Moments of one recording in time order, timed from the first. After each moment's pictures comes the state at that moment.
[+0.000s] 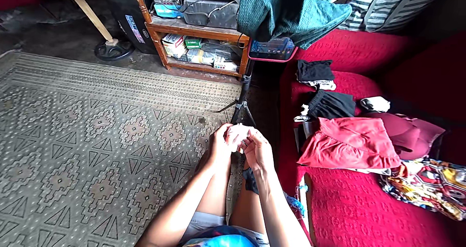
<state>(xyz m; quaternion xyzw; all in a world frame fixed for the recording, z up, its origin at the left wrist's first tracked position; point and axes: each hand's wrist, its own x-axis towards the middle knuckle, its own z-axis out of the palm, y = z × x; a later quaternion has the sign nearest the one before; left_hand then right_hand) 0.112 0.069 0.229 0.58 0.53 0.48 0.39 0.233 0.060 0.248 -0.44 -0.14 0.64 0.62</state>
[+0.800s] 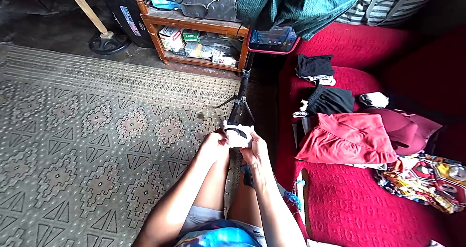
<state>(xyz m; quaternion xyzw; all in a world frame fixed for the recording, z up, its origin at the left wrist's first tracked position) 0.104 0.072 0.225 0.06 0.41 0.50 0.76 0.230 0.066 0.228 -0.43 0.03 0.66 0.62</state>
